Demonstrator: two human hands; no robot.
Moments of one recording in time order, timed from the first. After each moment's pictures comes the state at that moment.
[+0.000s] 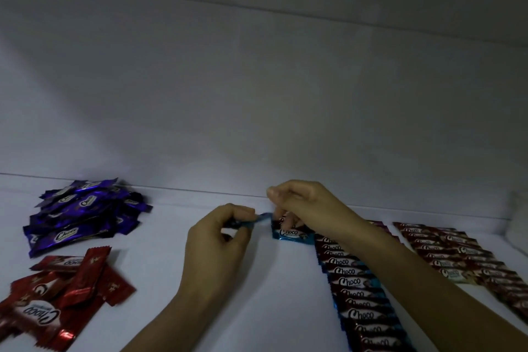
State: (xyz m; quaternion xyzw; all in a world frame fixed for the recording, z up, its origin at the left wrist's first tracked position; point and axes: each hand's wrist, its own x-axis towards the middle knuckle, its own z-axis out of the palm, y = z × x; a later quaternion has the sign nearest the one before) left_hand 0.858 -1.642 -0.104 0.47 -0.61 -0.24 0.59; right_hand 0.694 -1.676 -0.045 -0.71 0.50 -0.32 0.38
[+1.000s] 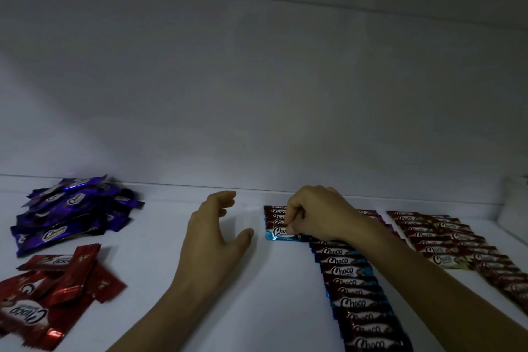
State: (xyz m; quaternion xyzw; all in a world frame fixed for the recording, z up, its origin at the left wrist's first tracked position) left_hand 0.861 -1.649 -0.114 0.54 -0.65 -0.21 0.49; right_hand 0.671 -1.687 -0.057 -0.80 0.58 -0.10 0.09
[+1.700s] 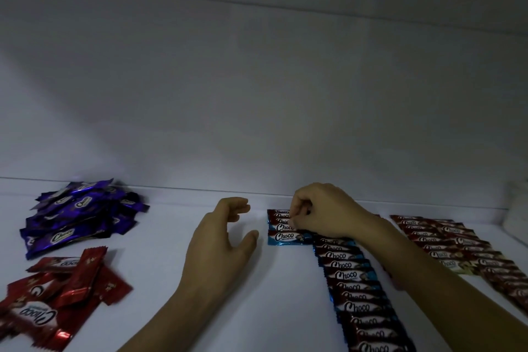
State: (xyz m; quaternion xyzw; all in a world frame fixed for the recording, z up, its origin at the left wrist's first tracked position) left_hand 0.858 -1.649 -0.116 0.54 -0.67 -0.18 0.48; right_hand 0.663 -1.693 -0.056 -0.81 0.57 -0.15 0.08
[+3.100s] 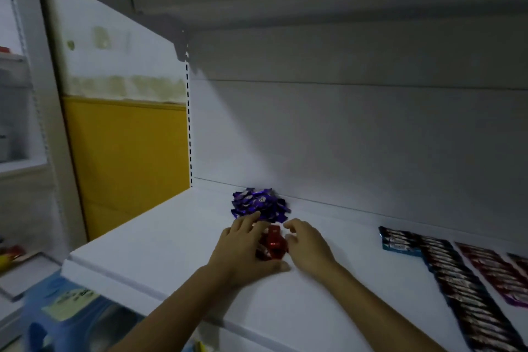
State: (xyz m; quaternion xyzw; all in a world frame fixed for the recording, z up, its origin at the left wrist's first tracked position) left_hand 1.045 -1.547 -0.105 0.66 -0.72 0.01 0.21; right_hand 0.891 -1.600 -0.097 -0.79 0.52 -0.27 0.18
